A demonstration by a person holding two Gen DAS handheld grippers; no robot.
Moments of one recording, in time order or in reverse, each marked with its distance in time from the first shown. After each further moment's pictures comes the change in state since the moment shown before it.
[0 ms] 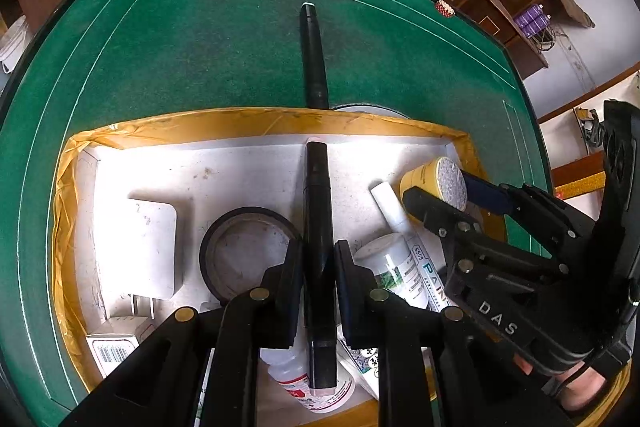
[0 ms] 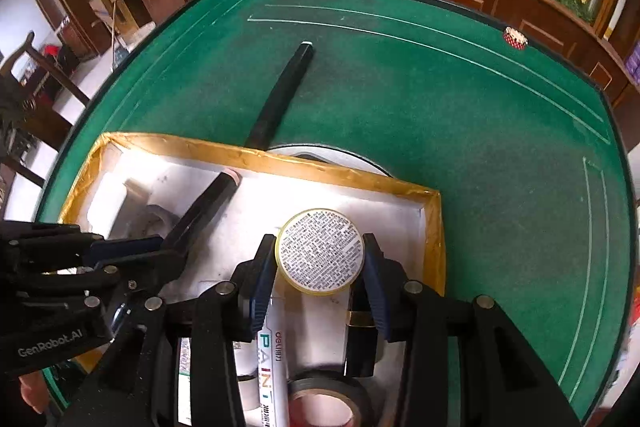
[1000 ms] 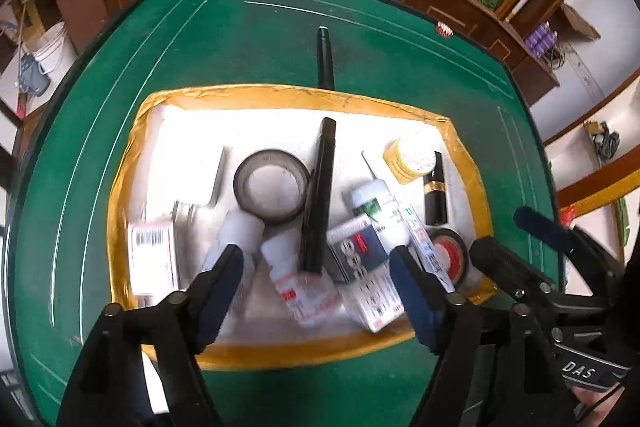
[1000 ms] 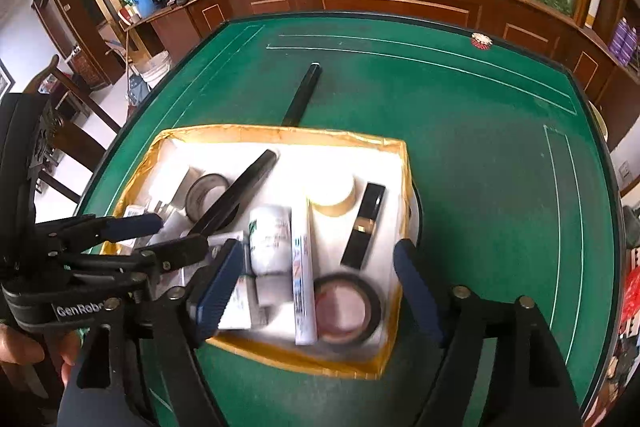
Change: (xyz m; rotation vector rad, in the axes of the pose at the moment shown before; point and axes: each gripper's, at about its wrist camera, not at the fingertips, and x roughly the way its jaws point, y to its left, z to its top) left arm -0.054 -0.020 -0.067 -0.042 -0.139 0.093; right arm -0.085 -0.009 -0.066 0.094 -0.107 0.076
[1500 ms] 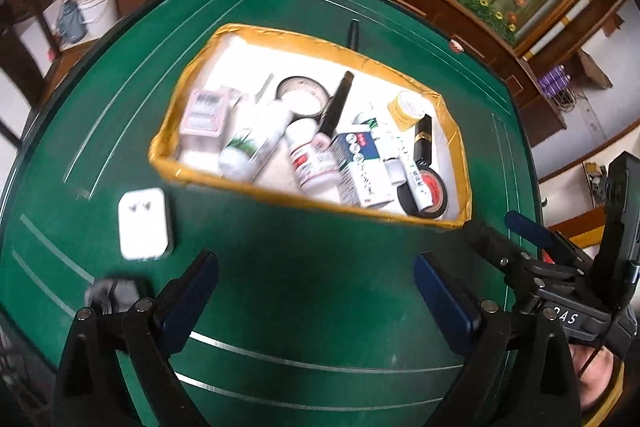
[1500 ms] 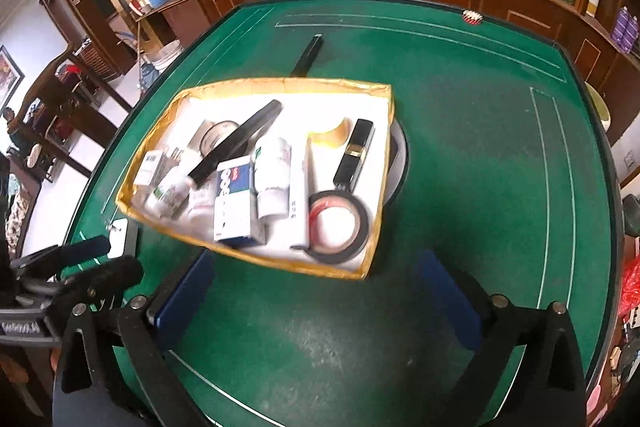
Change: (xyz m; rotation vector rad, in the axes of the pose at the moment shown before) left arm -0.052 0.000 -0.096 -0.193 -0.052 0.022; right arm -0.025 -0.007 -0.051 -0.033 0.054 0.046
